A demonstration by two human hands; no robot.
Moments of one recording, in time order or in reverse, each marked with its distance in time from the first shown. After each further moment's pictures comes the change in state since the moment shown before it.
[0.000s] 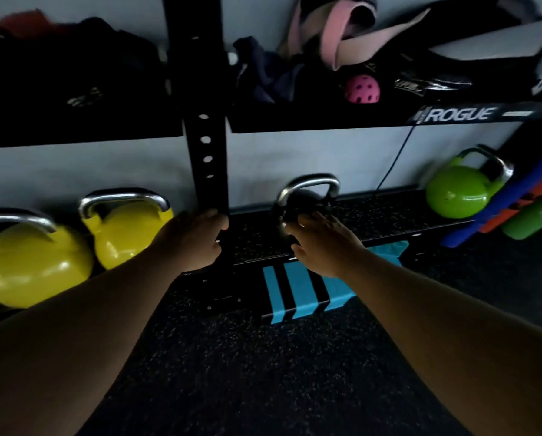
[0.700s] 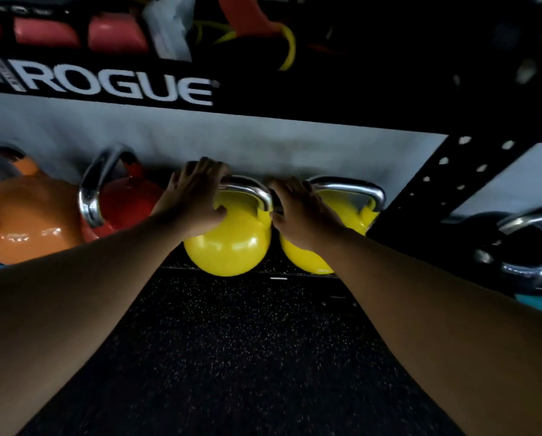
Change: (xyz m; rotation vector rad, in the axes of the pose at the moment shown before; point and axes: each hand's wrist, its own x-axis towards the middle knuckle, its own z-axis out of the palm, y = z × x) left_hand -0.149 -0.390 0.027 -0.142 0.163 -0.346; right_hand 0.266 -0.381 0.020 0.331 0.106 -0.158
